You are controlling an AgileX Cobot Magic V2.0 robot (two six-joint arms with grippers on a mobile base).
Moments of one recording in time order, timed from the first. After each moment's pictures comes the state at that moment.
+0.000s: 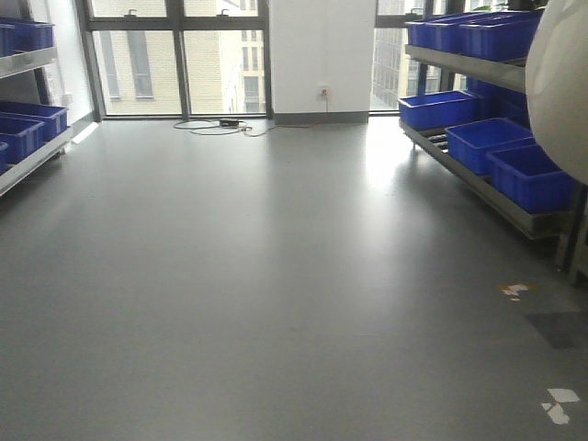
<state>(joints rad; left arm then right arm) -0.09 -0.01 0.01 0.00 0.16 0.04 0.14 0.64 -0.64 -0.05 0.54 0.07</state>
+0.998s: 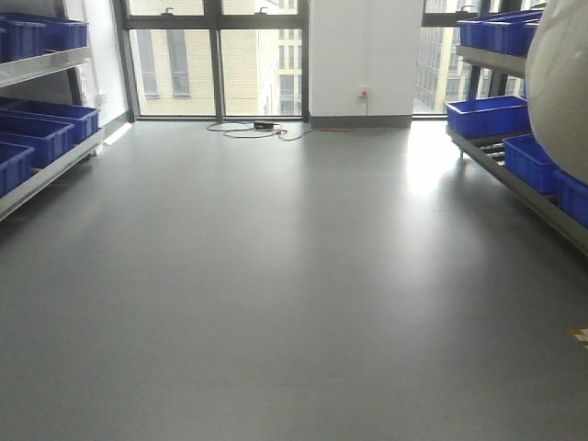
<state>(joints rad) -0.09 -0.01 0.01 0.00 0.16 0.04 0.14 0.64 -0.64 -0.05 0.54 0.07</state>
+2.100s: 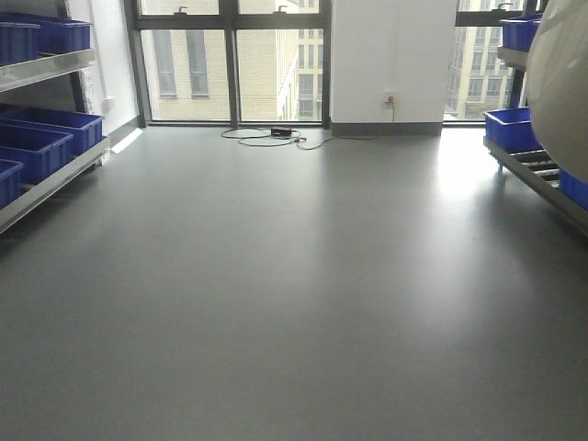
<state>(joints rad) -0.09 -0.01 0.01 0.00 0.16 0.04 0.14 0.64 -0.64 -0.05 0.54 0.07</state>
